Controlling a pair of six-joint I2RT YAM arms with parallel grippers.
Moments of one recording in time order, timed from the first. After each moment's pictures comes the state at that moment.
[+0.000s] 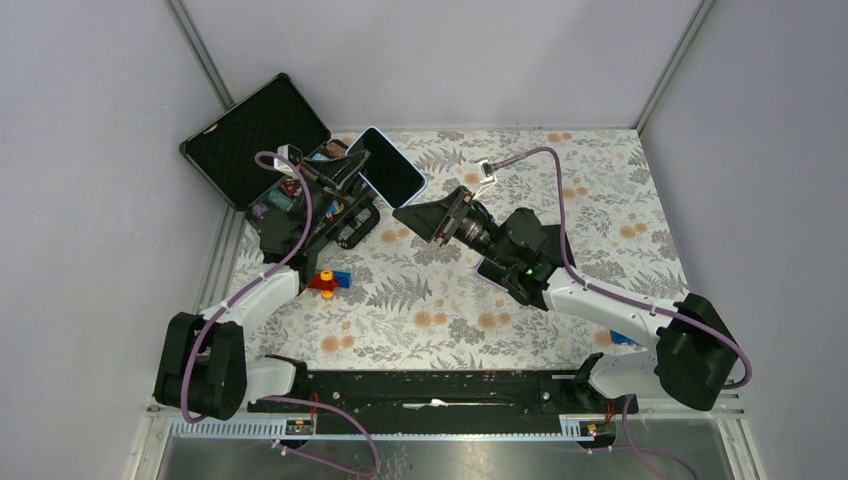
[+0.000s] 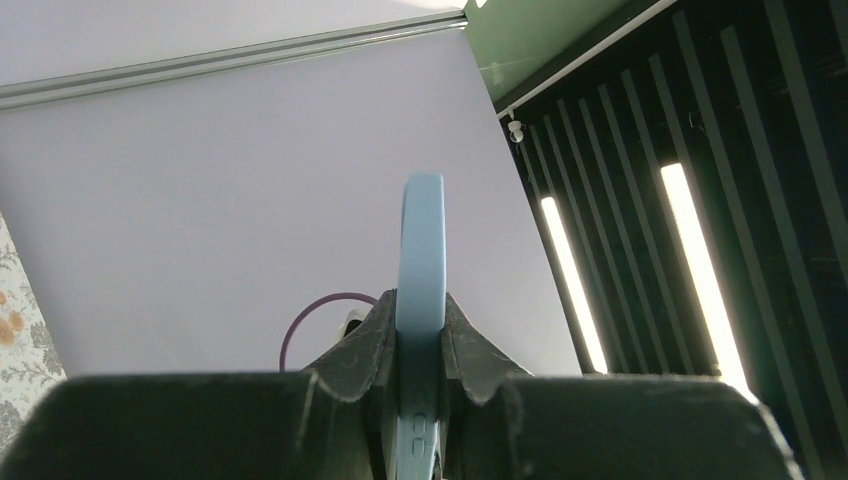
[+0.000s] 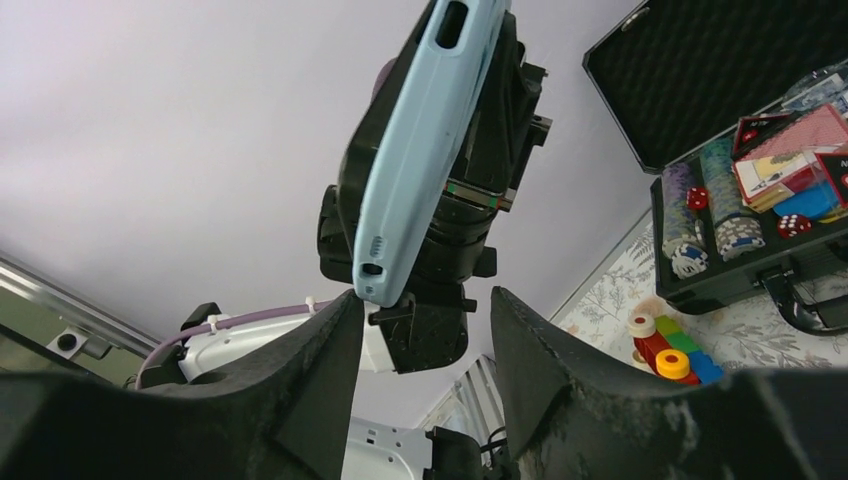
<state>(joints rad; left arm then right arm) -0.22 1.25 0.63 1.18 0.40 -1.86 0.86 1.31 0.82 0.77 -0.17 0.99</state>
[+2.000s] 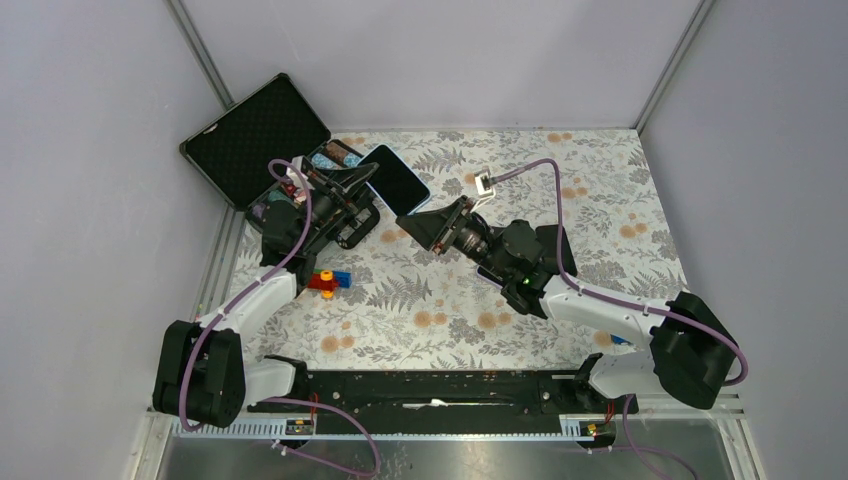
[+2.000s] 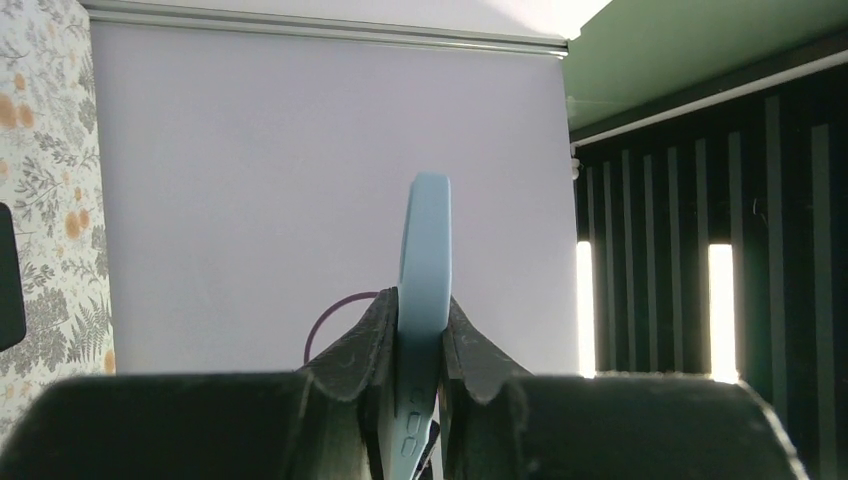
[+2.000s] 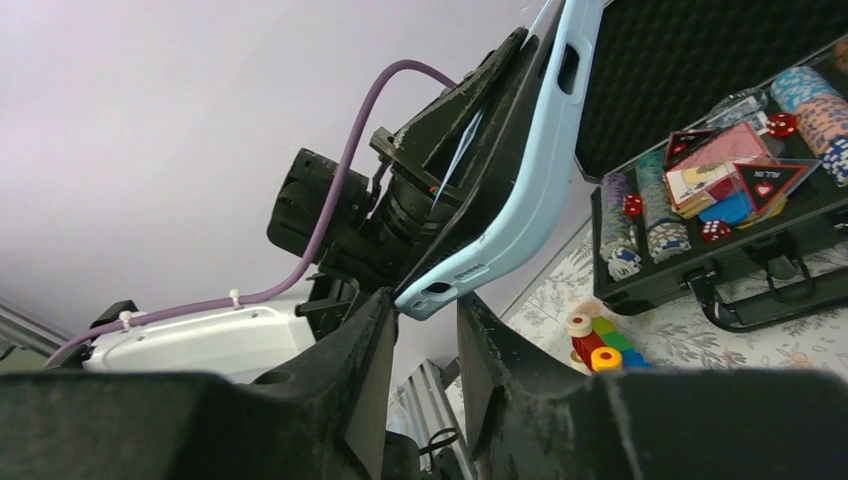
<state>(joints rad) -0.22 1.21 0.62 0.91 0.47 -1.91 0.88 1.33 0.75 0.83 -0.10 0.87</state>
